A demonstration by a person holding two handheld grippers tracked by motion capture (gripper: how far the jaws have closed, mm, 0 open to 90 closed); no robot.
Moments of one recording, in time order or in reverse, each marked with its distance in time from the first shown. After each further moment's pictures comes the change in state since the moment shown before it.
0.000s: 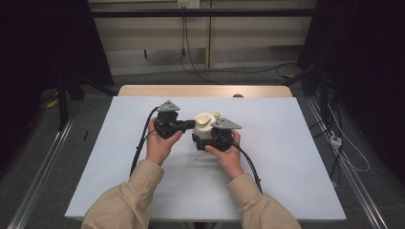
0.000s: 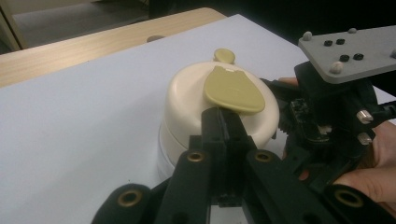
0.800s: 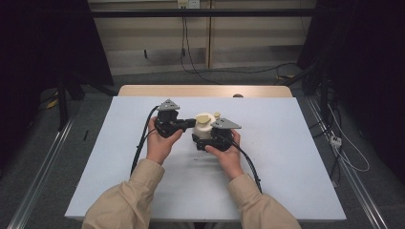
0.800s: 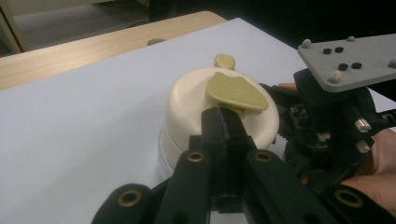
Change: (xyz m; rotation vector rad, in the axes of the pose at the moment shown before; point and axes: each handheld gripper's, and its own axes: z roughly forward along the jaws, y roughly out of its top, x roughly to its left) left arm 0.001 0.002 0.000 -0.007 0.004 -0.004; right arm 0.000 0.000 0.000 0.004 -0.001 0.000
